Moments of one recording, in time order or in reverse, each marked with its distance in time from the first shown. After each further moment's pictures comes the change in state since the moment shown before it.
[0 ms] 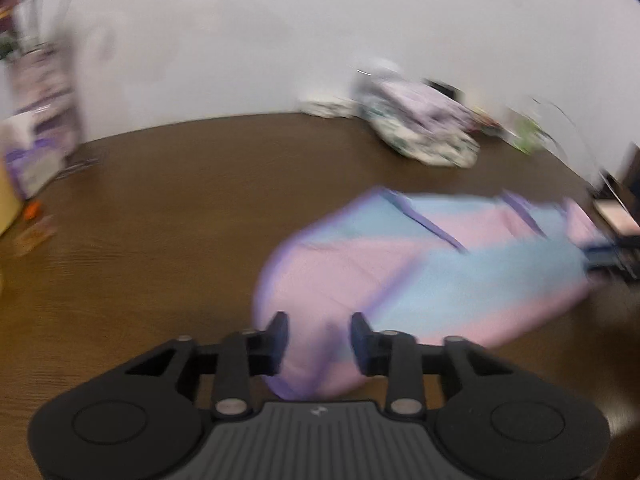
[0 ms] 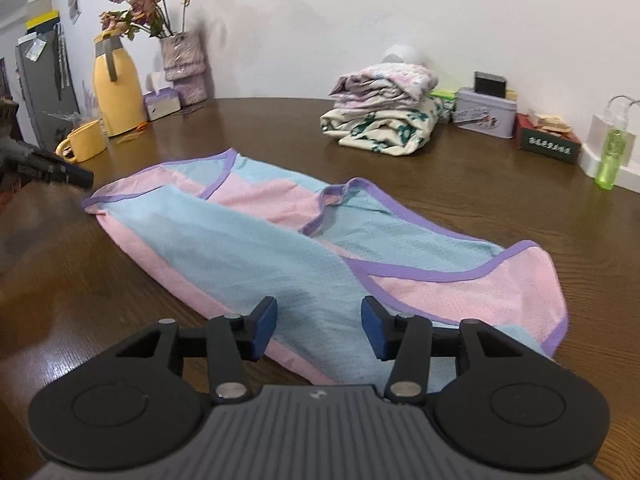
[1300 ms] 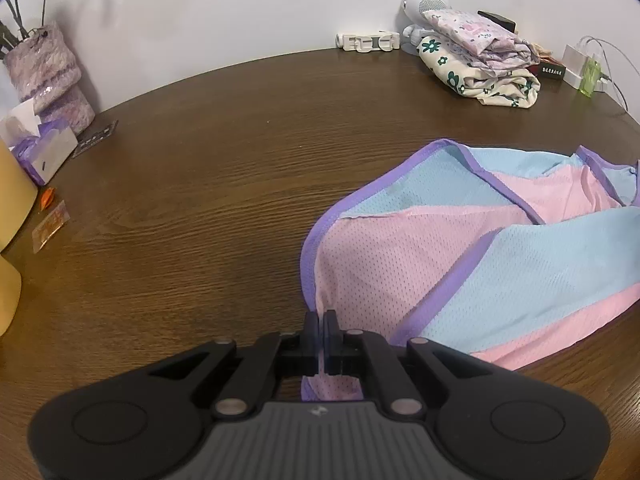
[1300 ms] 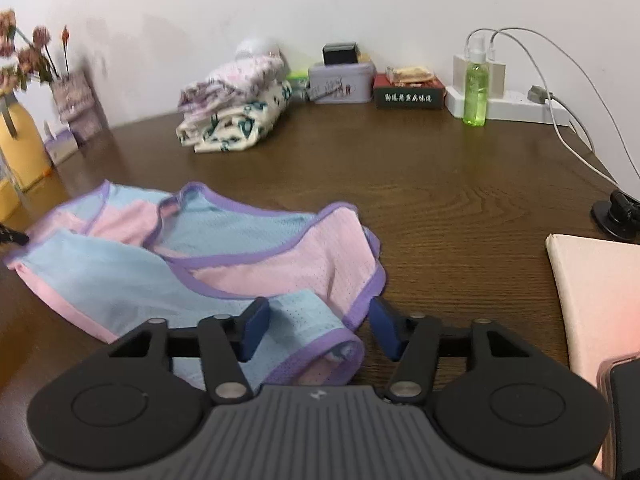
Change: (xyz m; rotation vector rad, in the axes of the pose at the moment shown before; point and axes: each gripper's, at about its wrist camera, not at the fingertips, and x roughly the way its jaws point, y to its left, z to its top) left arm 0.053 -0.011 0.017 0.081 0.201 0.135; right arm -0.026 -0.089 -0.012 0.232 0.051 -0.200
